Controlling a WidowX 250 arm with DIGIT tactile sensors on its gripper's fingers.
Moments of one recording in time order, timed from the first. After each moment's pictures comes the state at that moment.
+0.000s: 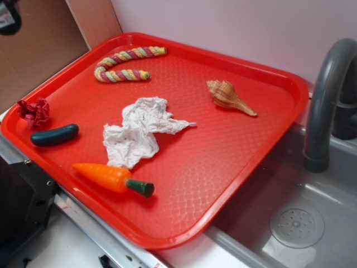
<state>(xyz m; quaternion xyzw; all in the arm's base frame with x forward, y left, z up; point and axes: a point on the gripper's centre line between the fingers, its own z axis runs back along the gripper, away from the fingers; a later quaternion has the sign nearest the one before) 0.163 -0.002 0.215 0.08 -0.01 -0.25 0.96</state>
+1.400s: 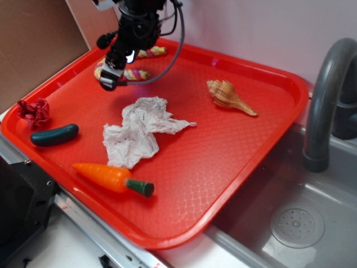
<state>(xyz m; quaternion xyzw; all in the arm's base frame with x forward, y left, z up) 0.272 0.066 0.029 0.11 0.24 -0.47 0.84</state>
